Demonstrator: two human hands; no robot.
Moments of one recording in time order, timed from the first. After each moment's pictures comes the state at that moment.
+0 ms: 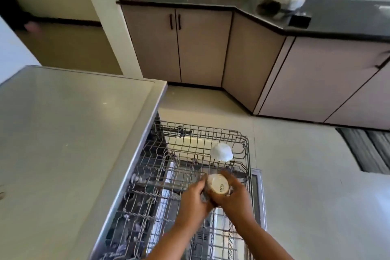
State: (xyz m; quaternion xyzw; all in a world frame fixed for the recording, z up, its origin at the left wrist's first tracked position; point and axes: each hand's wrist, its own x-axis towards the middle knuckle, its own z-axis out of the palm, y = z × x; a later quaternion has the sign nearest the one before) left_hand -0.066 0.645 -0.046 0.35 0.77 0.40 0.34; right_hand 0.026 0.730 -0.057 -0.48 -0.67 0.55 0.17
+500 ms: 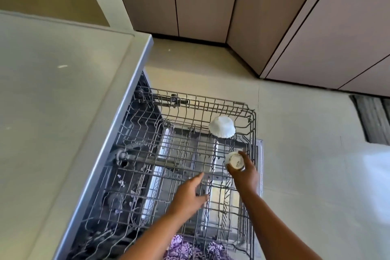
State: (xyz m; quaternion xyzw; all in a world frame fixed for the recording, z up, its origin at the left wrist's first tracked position) left_hand -0.084 0.674 -0.142 0.29 0.80 0.23 0.47; right_hand 0.020 0.816 -0.206 -0.63 -0.60 0.48 0.14
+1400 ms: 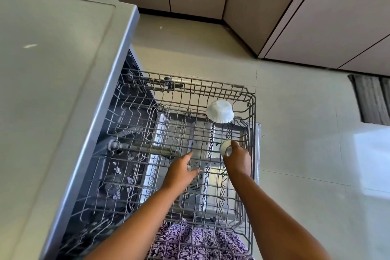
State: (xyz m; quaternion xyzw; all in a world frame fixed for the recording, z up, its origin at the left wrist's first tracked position) left_hand -0.114 0.692 -0.194 0.28 0.83 0.20 0.45; right_hand 0.000 0.822 -0.230 -0.61 -0.73 0.30 -0.07
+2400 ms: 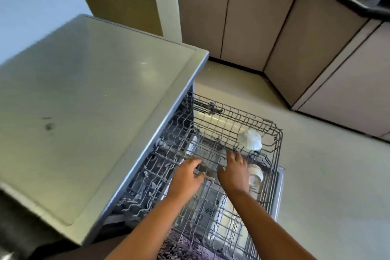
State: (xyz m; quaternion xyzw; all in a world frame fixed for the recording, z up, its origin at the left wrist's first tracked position) left_hand -0.101 0.616 -0.099 0.26 0.88 0.30 0.26; right_hand -0.030 0.742 -0.126 -0.41 -0.87 0.25 -0.06
